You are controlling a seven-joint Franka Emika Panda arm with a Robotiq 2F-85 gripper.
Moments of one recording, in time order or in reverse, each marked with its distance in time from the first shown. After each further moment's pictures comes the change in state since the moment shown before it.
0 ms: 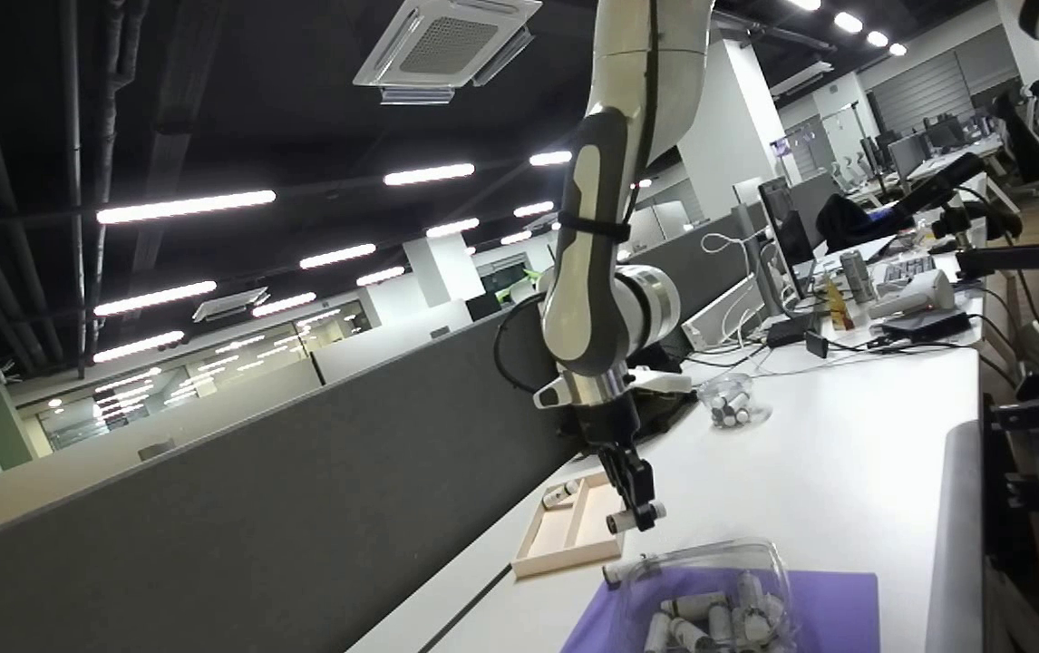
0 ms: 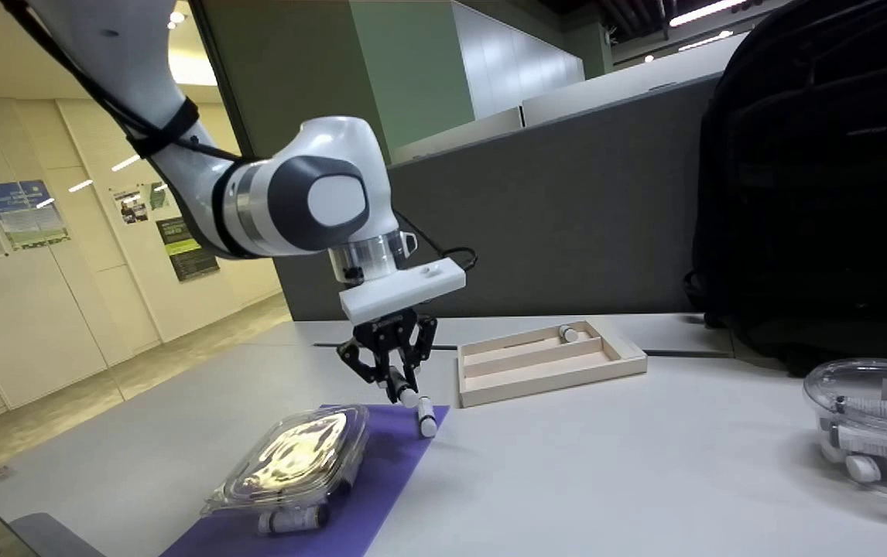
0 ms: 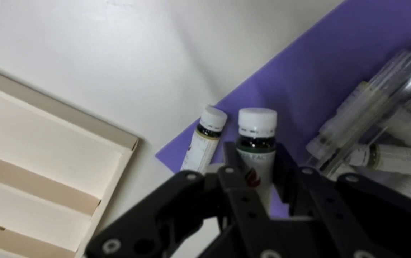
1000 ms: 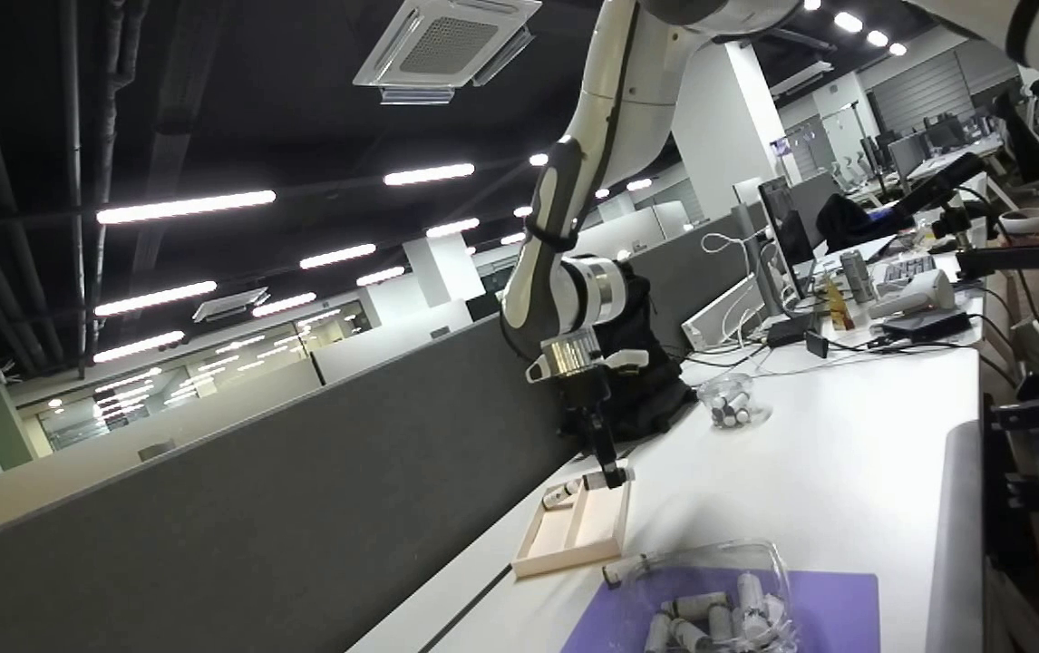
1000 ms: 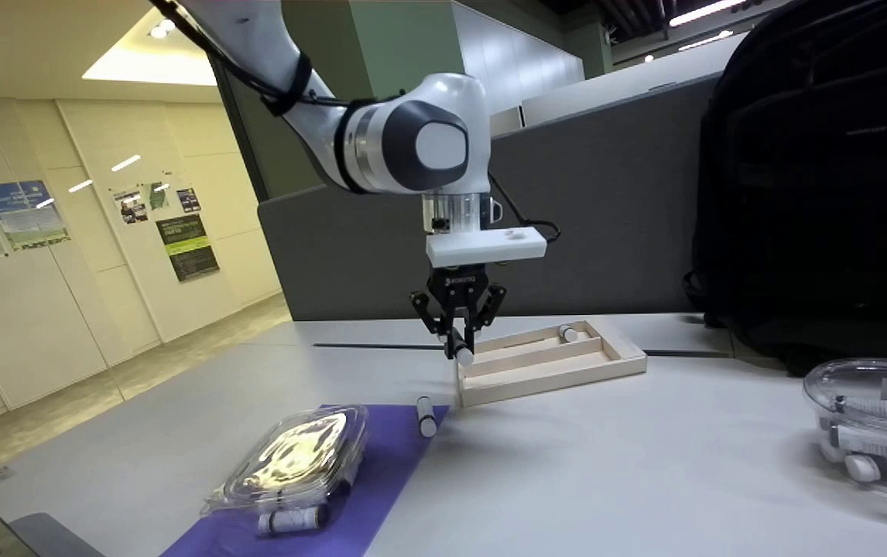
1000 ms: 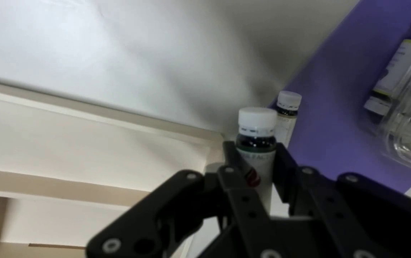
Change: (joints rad) arm -0.025 0.179 -0.095 0.425 0.151 -0.383 -0.030
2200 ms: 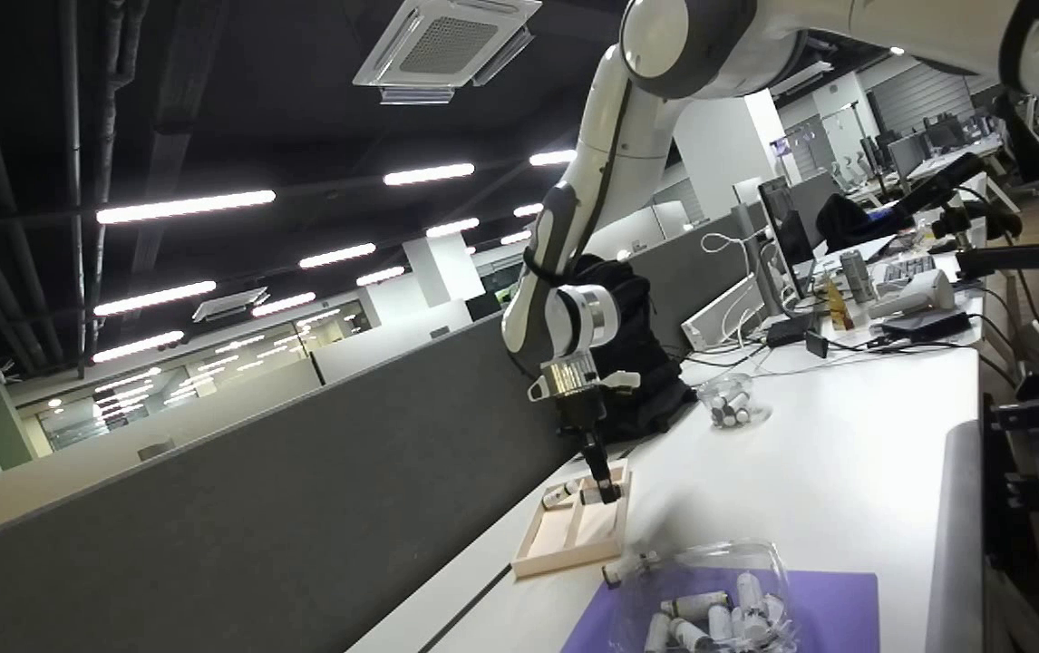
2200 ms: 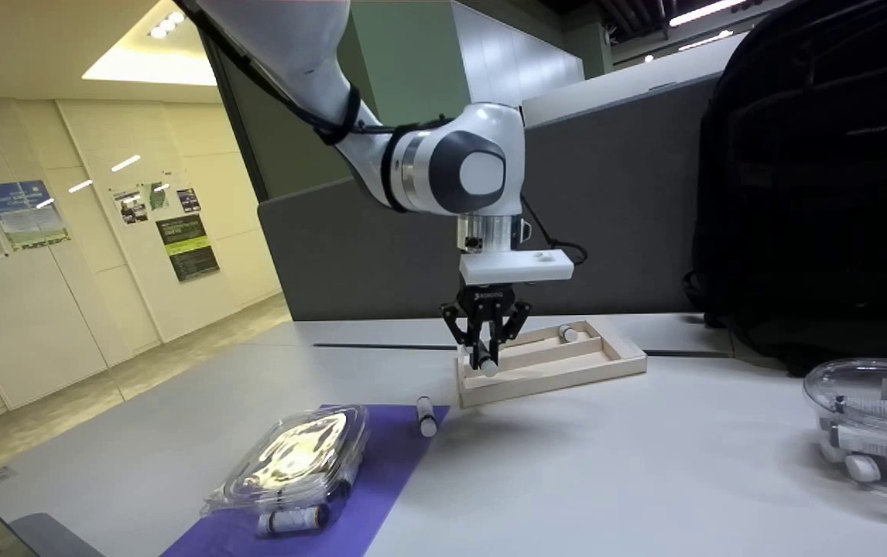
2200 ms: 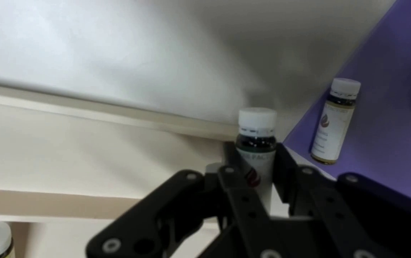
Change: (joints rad) arm 0.002 0.182 -0.022 0.215 0.015 -0.063 0.024
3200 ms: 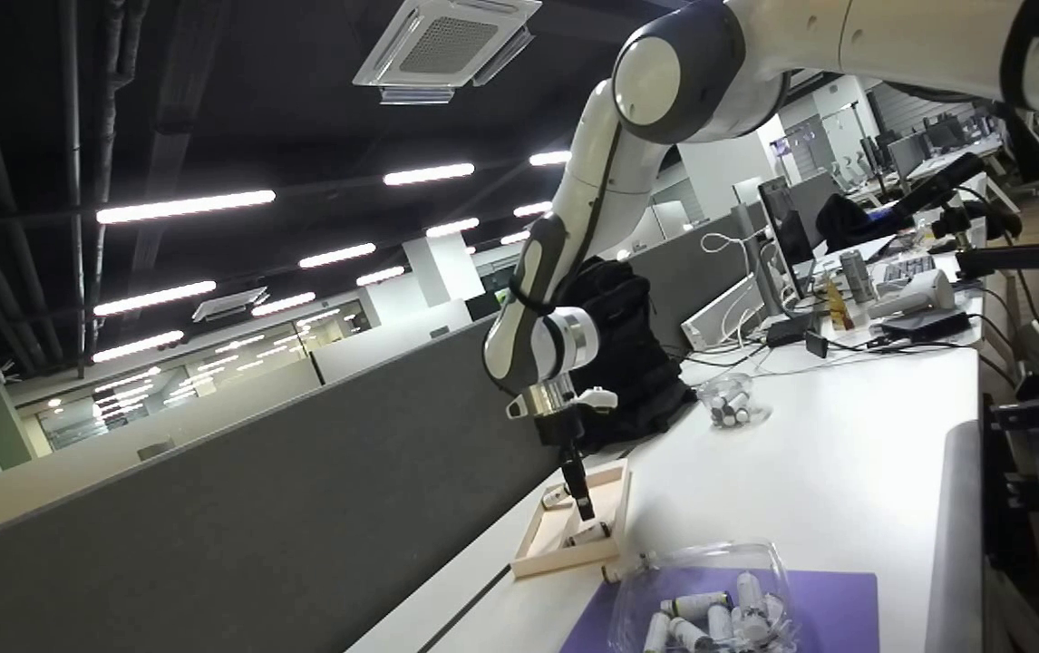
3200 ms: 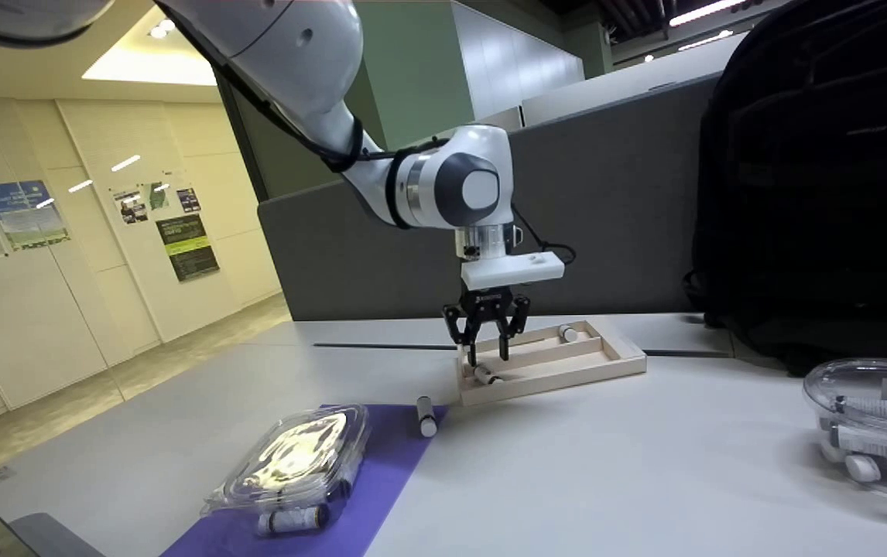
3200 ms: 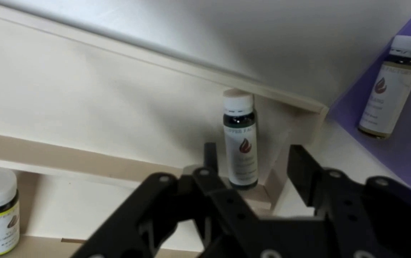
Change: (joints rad) arm 0.053 0.119 -0.001 0.164 -0.073 0.010 0.055
